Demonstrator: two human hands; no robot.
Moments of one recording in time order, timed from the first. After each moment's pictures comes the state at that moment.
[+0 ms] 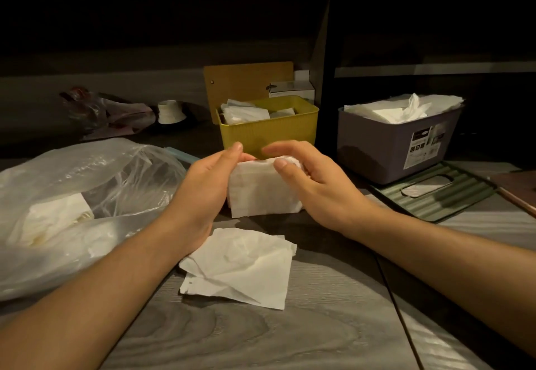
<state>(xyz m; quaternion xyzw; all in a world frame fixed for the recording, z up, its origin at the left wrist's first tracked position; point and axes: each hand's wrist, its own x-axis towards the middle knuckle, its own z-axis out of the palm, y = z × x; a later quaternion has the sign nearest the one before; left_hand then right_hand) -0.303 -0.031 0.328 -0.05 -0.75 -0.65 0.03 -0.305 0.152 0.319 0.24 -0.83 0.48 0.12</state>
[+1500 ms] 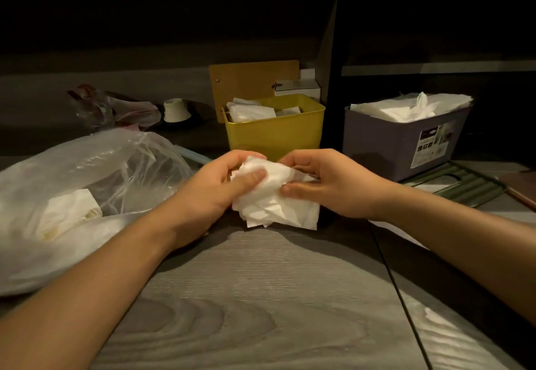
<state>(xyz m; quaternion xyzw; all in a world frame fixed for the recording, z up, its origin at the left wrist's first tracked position) -0.309 -0.049 0.324 -0.16 -0.76 -0.63 -0.07 -0.311 0.170 0.338 0.26 -0.87 0.42 -0.03</state>
